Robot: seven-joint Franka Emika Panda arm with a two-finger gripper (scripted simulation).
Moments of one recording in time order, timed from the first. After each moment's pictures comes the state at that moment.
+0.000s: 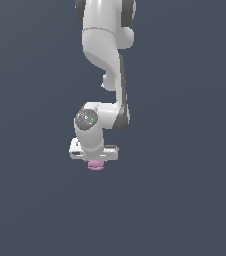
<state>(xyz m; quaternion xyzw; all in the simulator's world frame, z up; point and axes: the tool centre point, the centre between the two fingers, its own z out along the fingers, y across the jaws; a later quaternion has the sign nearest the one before) 0.043 -0.078 0.039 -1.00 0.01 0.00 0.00</state>
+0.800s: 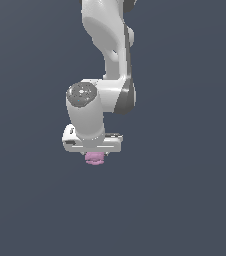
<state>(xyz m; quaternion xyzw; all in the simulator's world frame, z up) 0.059 -0.070 0.142 -1.00 0.01 0.00 0.00</state>
